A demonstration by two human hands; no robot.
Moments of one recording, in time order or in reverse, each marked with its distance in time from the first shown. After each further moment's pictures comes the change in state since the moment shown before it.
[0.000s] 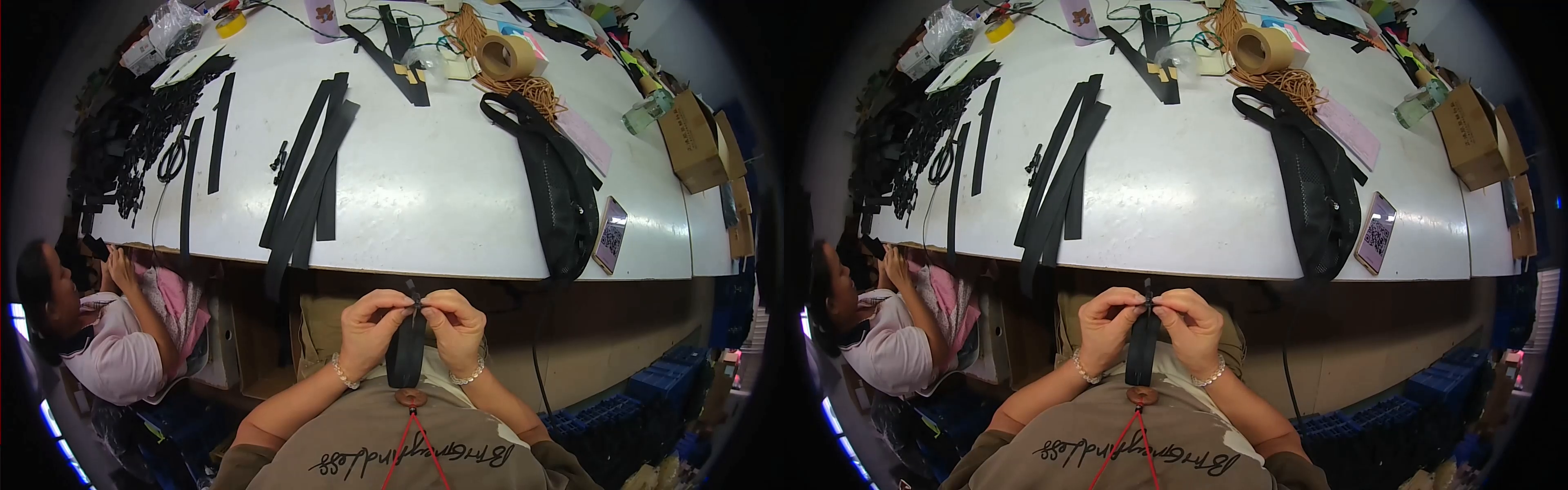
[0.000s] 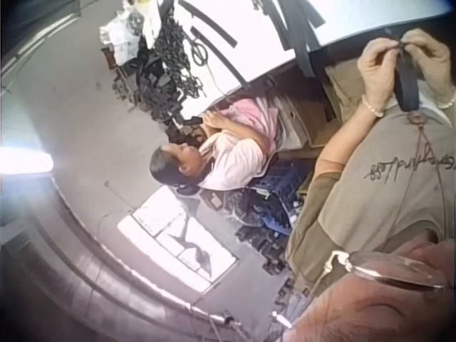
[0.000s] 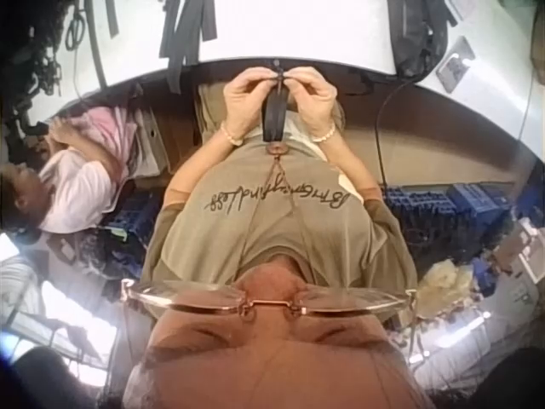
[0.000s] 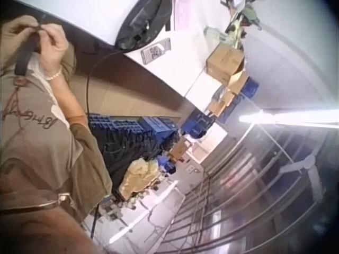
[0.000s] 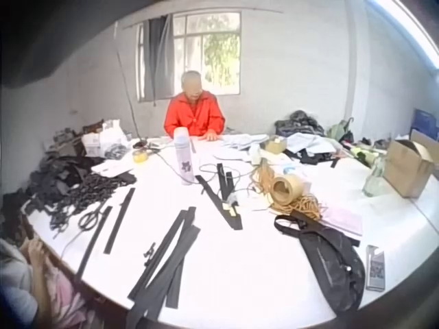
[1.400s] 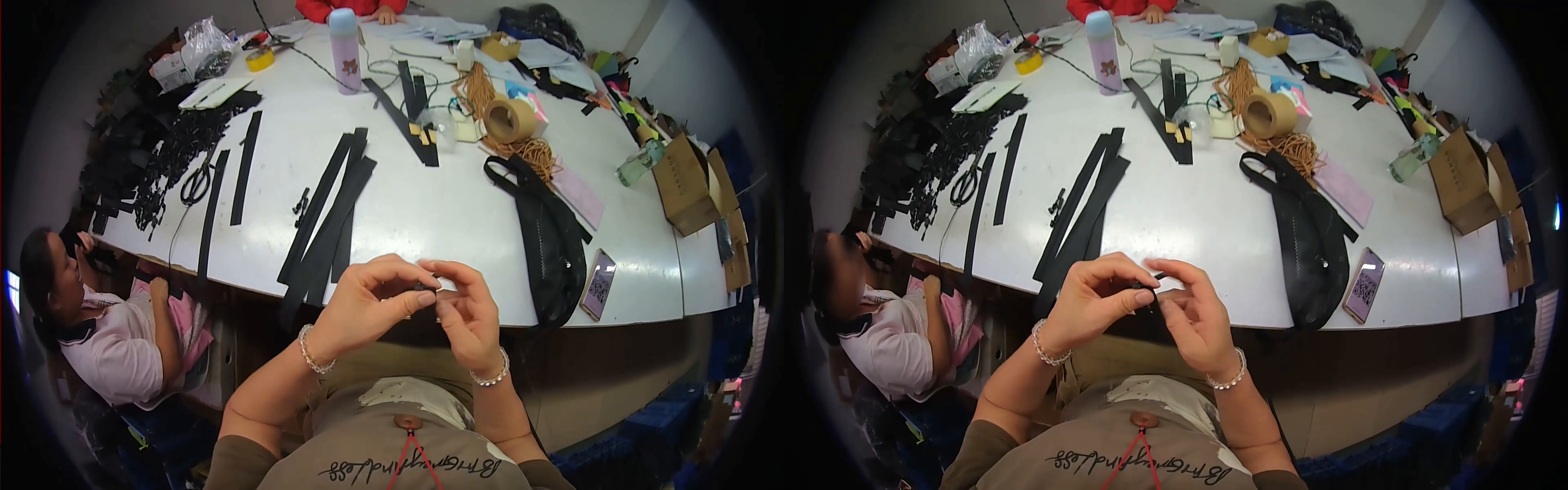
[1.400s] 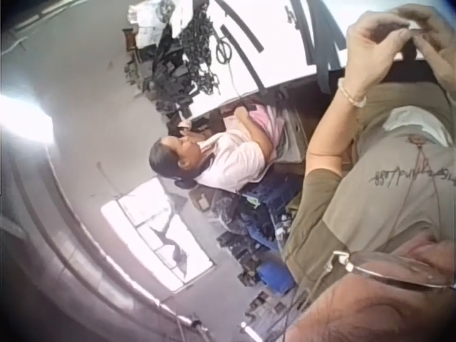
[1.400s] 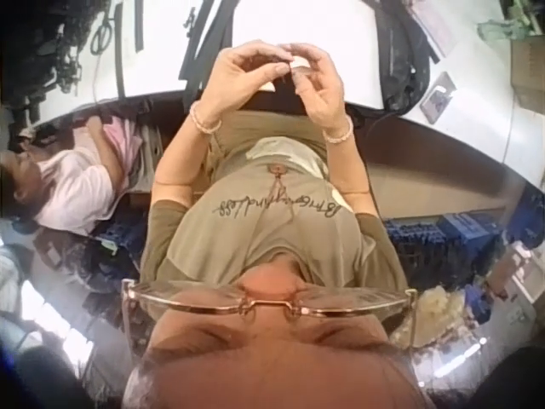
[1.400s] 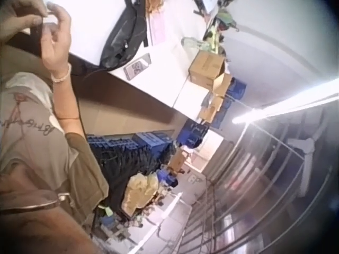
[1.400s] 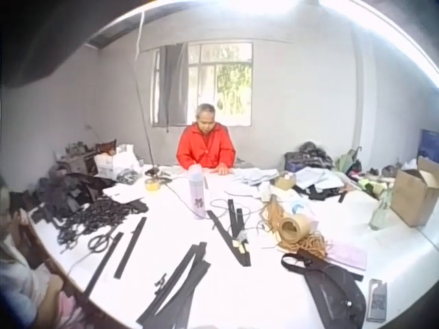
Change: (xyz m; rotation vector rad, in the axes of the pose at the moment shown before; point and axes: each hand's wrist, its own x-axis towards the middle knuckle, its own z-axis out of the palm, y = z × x) left_hand 0.092 0.121 0.001 0.049 -0.309 -0.042; right_hand 0.080 -0.092 0.024 0.224 -0.225 0.005
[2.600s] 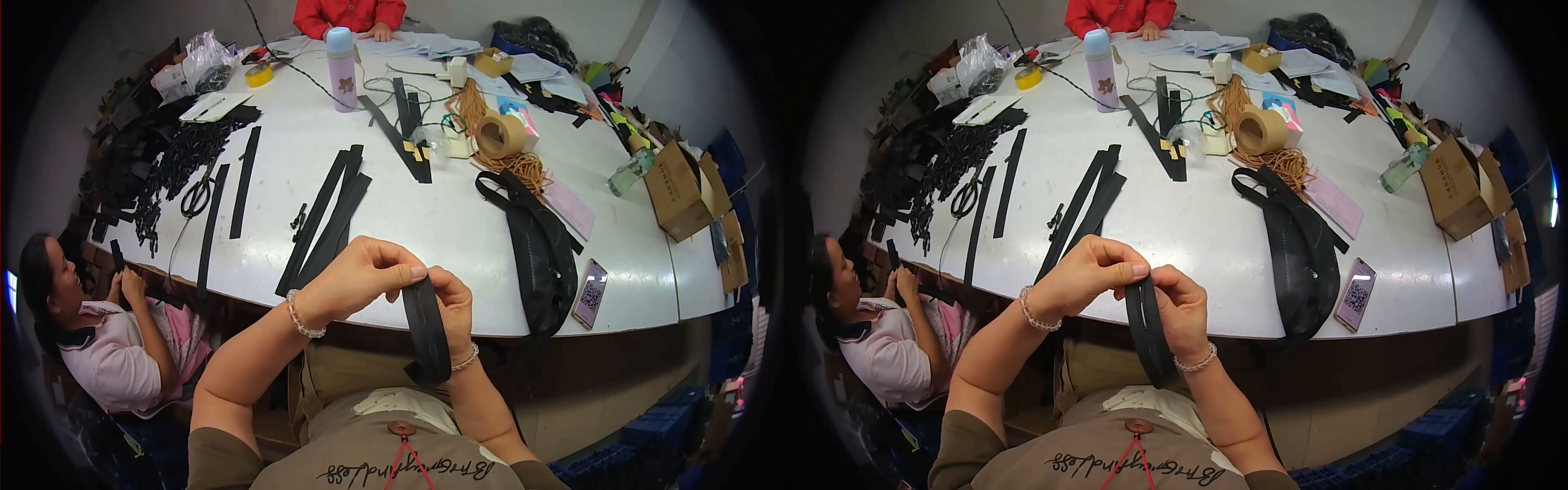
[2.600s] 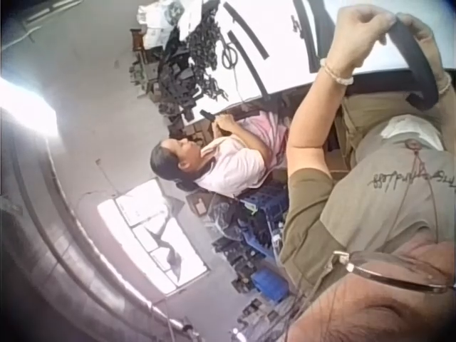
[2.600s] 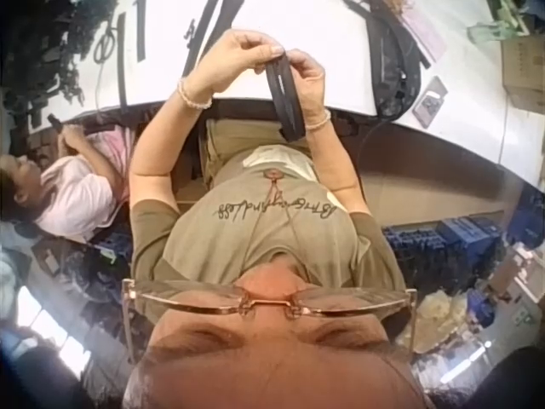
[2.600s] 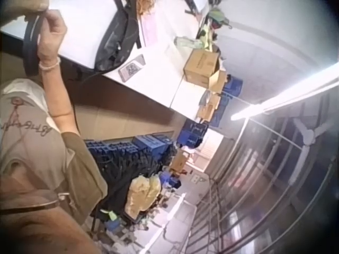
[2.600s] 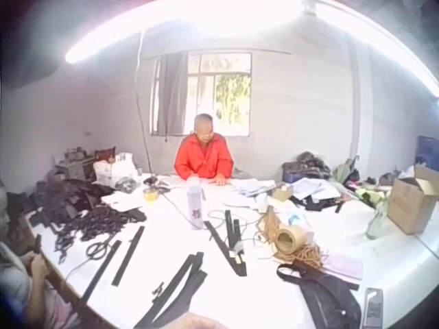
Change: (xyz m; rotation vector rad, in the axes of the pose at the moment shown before) left_hand 0.042 0.016 -0.024 -0.013 -0.187 -0.265; right_hand 0.025 0.043 0.000 0.314 -0.051 -0.079
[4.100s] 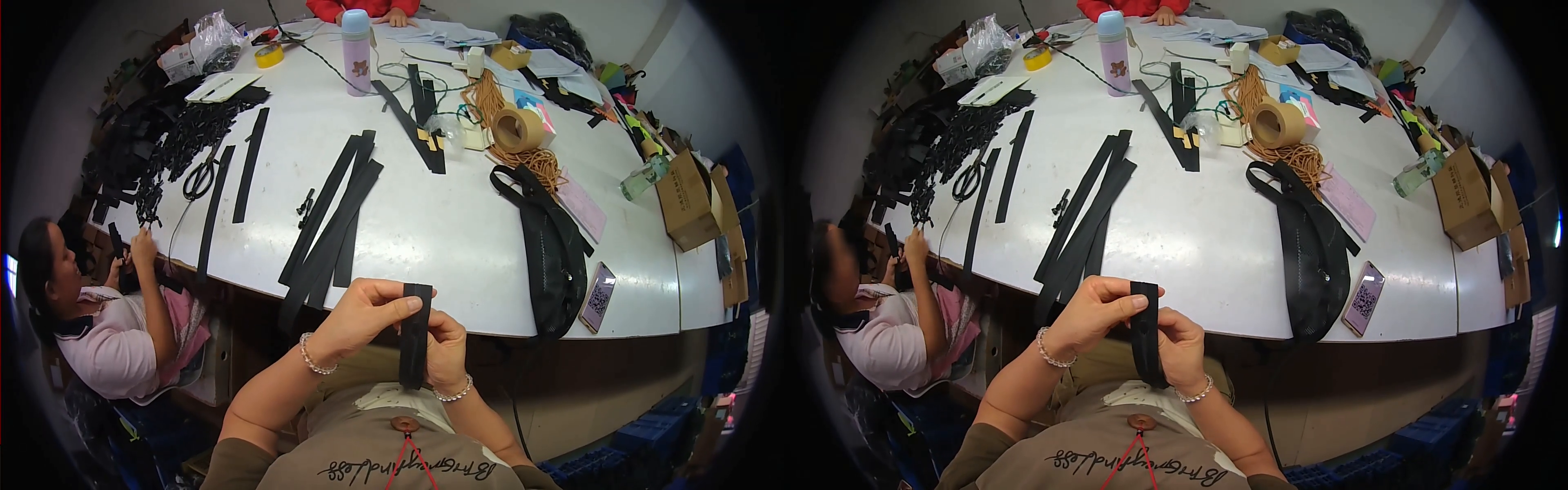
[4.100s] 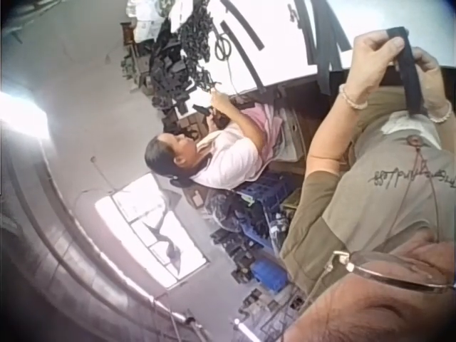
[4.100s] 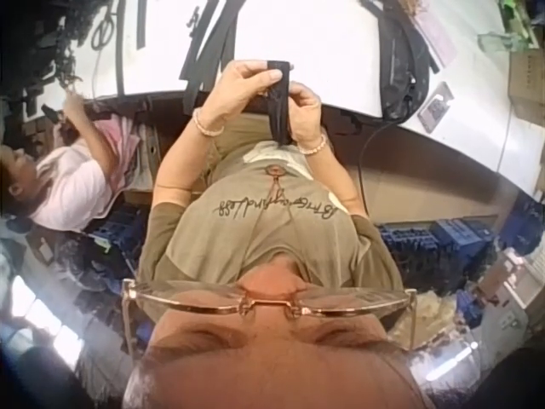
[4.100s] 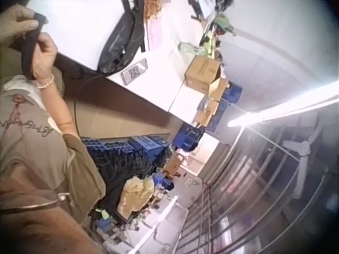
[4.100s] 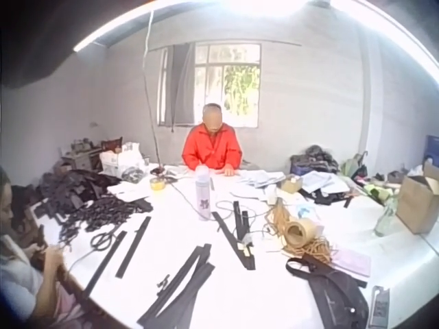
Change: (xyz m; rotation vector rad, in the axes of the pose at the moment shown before) left_hand -0.032 -0.049 0.019 -0.230 0.126 -0.032; right_hand -0.061 0.031 -0.009 -0.024 0.144 0.186
